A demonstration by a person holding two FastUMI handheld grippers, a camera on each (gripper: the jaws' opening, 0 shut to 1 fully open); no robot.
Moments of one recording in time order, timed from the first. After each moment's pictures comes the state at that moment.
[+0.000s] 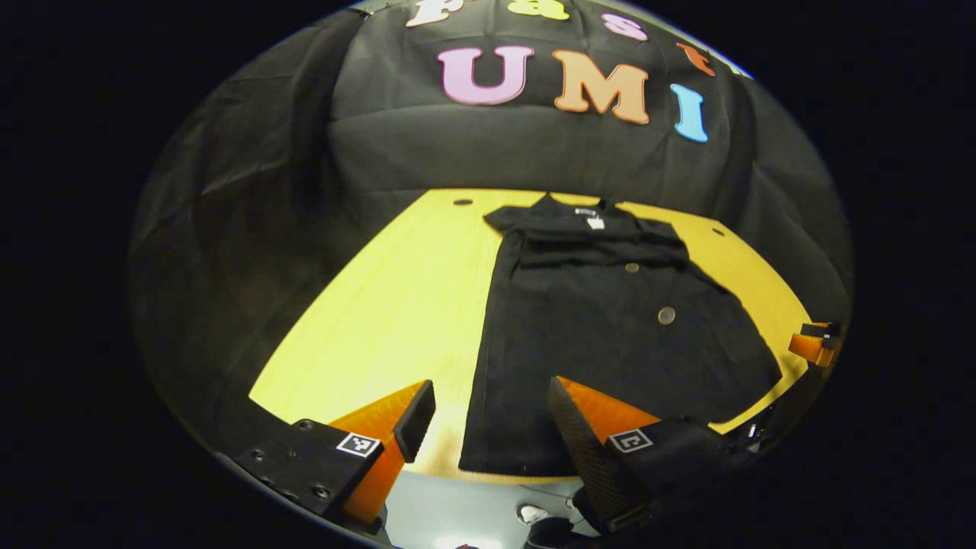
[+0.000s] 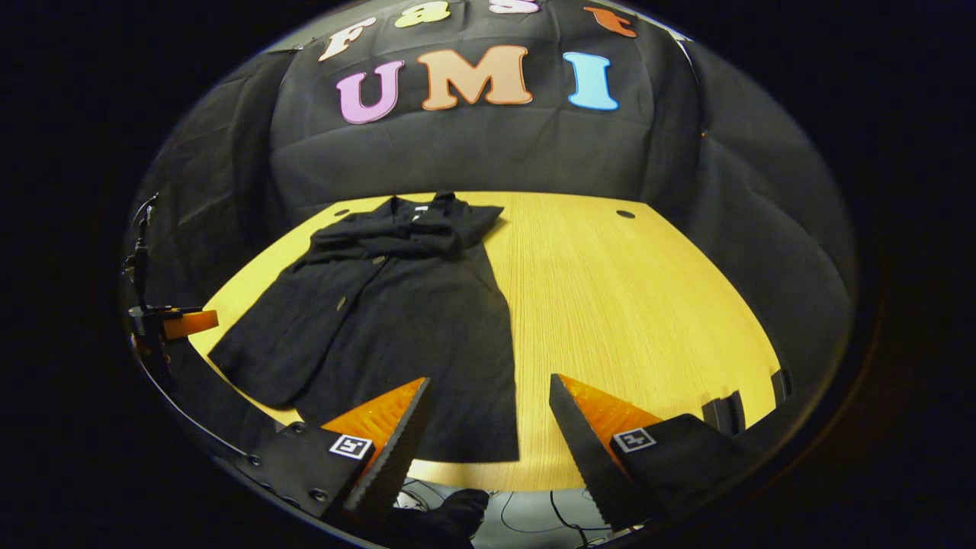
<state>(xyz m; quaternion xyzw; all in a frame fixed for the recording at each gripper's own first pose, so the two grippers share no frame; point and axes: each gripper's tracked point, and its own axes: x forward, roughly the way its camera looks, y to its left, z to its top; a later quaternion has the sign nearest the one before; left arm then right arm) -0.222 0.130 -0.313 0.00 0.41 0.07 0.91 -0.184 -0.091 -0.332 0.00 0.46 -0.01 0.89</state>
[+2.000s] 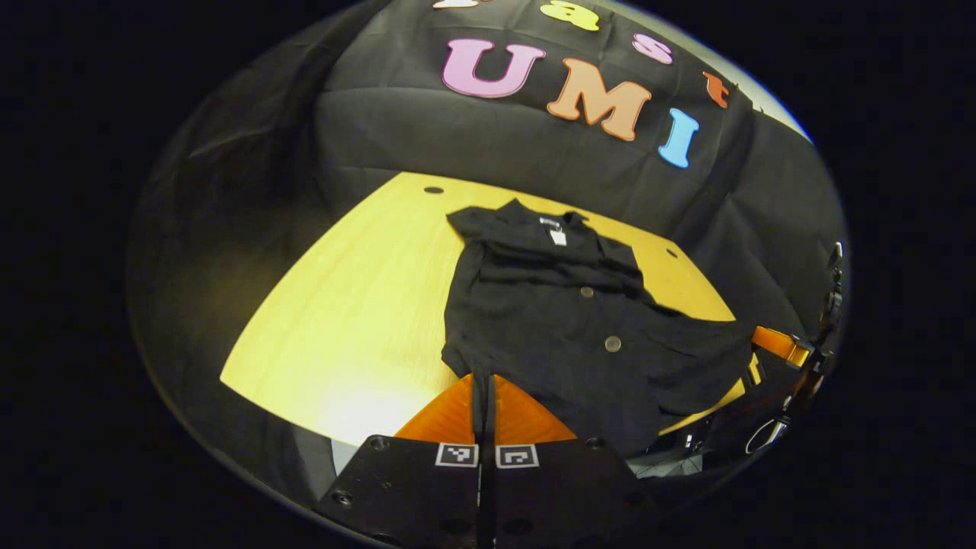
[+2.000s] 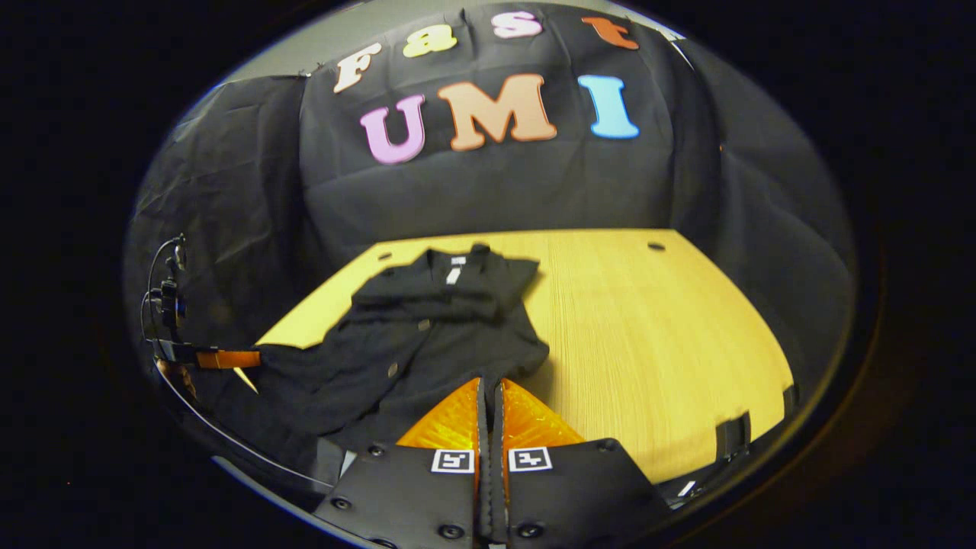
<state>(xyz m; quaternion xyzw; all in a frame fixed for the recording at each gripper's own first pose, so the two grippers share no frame) -0.170 0.110 -0.240 -0.10 0.38 0.00 0.92 -0.092 -0.055 -0.230 0.05 0.37 0.06 0.93</state>
